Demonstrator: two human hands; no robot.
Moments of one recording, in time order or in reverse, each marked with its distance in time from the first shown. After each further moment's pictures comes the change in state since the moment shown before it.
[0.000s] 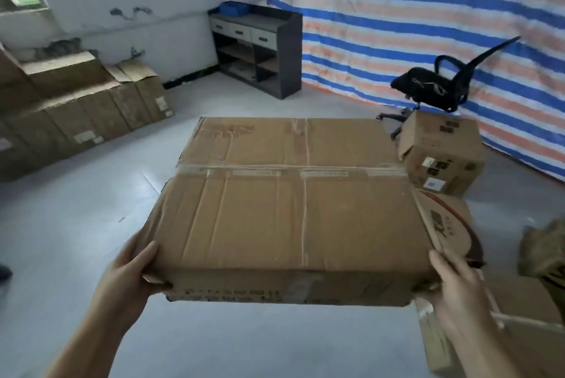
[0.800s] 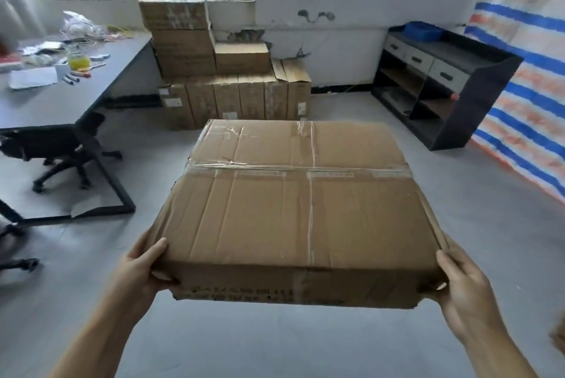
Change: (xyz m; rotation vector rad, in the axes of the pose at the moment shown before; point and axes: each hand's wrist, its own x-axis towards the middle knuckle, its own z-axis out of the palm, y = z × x) left_hand 0.257 0.067 -0.135 -0.248 0.532 0.036; right_hand 0.162 0.015 0.483 -0.304 -0.646 -0.060
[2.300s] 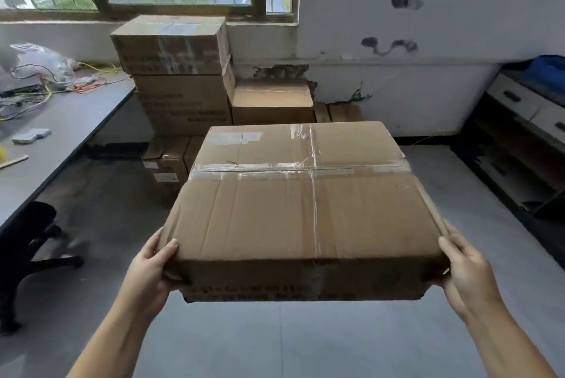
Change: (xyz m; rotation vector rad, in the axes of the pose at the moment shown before) left_hand 0.927 0.264 0.267 -0.089 0.165 -0.031; right_hand 0.835 -0.088 0.672 -0.049 -0.132 0.024
